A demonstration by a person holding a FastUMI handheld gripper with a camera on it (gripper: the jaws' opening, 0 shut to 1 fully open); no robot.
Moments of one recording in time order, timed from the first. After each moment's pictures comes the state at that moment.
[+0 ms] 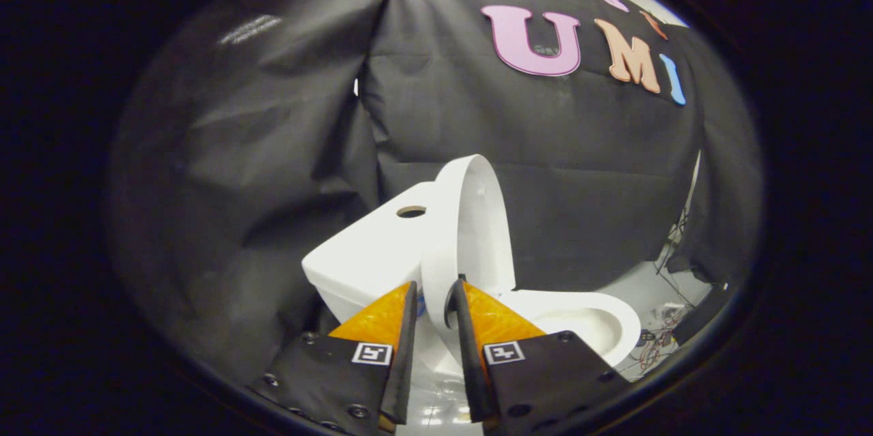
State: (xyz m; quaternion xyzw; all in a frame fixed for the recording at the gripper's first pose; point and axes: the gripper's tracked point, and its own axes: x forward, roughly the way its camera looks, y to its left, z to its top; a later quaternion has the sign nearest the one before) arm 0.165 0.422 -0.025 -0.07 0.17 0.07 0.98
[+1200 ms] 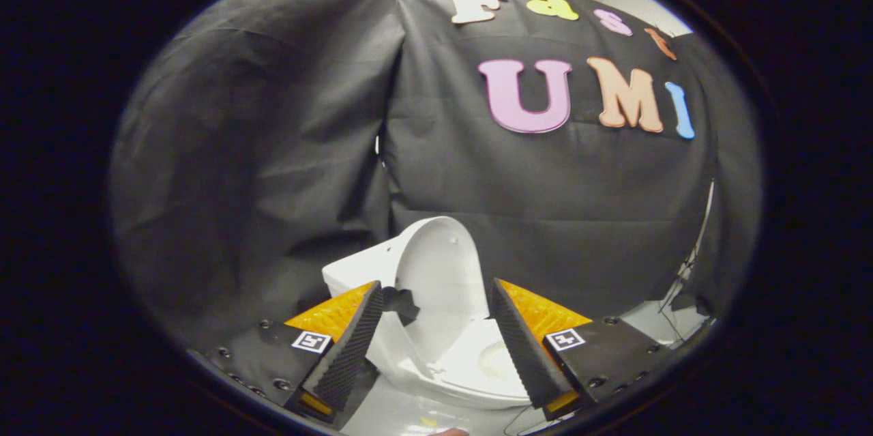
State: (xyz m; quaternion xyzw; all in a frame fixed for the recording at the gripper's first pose) arm 0.083 0.285 0.092 -0.08 0.08 0.13 0.98
